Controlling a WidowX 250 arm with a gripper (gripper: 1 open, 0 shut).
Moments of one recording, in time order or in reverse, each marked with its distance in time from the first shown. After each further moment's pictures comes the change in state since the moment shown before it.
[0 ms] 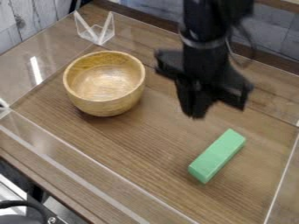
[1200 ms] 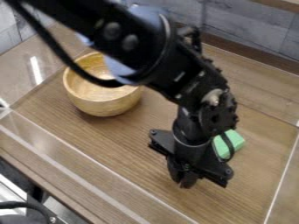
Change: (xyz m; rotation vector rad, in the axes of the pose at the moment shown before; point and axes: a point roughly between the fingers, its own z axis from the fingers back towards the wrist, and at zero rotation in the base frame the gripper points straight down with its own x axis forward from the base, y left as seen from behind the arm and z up) arm -0.050 -0.010 -0.071 0.027 0.042 -0.004
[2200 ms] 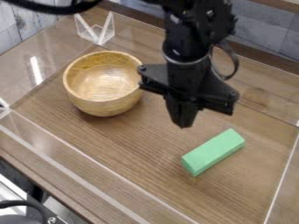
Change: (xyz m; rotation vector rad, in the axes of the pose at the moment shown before) arm 0.037 0.025 0.070 -0.020 -0.065 0.148
